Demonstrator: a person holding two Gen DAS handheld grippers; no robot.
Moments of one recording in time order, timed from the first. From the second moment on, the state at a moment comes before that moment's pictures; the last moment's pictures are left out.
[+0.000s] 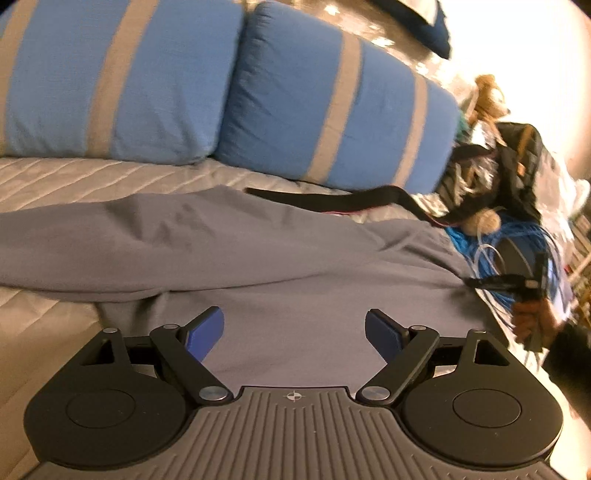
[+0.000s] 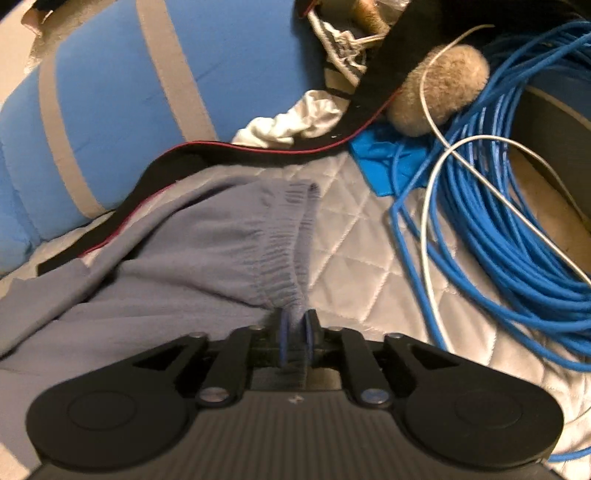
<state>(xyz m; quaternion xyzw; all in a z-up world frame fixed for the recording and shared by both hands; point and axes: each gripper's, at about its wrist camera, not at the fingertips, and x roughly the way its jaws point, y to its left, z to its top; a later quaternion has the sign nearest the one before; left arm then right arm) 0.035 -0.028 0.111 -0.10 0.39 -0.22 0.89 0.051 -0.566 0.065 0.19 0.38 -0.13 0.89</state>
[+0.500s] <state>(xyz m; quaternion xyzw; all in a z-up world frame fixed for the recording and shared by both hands) 0.027 -0.001 0.098 -0.05 0.40 -0.13 0.91 -0.013 -0.493 0.134 0.04 0.38 -0.09 0.92</state>
